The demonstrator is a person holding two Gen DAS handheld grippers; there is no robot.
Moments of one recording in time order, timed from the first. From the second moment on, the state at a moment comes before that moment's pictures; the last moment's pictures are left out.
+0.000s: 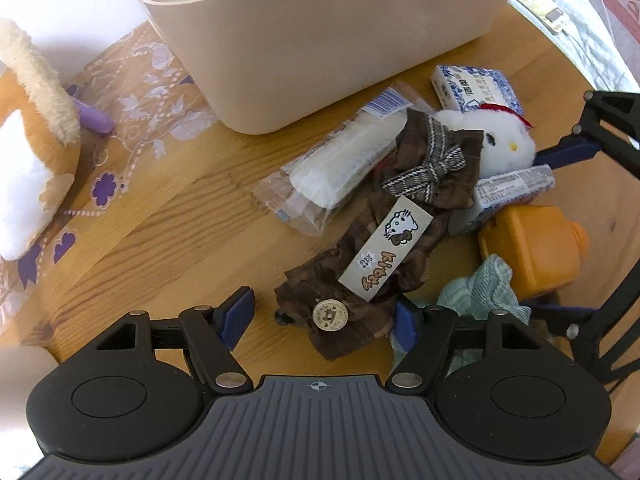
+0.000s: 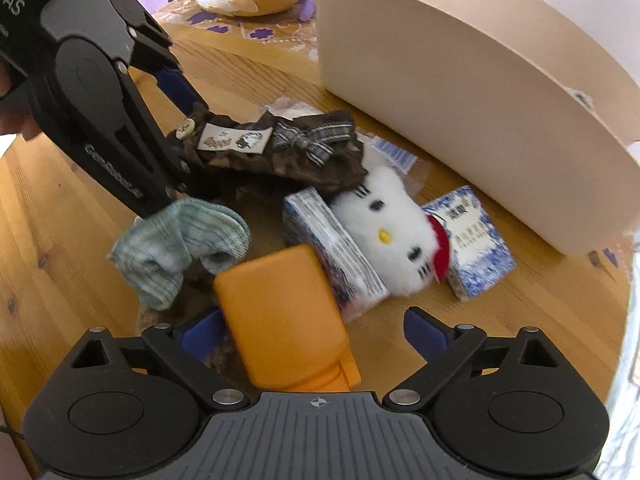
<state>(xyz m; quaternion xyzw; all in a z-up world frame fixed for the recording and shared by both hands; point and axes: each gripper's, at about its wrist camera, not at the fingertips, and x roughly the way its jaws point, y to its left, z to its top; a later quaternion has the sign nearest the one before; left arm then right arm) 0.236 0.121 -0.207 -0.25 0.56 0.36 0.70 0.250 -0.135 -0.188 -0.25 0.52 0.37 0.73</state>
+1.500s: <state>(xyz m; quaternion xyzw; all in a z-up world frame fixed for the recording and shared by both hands) 0.236 0.121 -0.186 -0.23 0.51 0.40 0.72 0.228 -0.197 -0.178 -0.12 0.55 0.35 0.75</state>
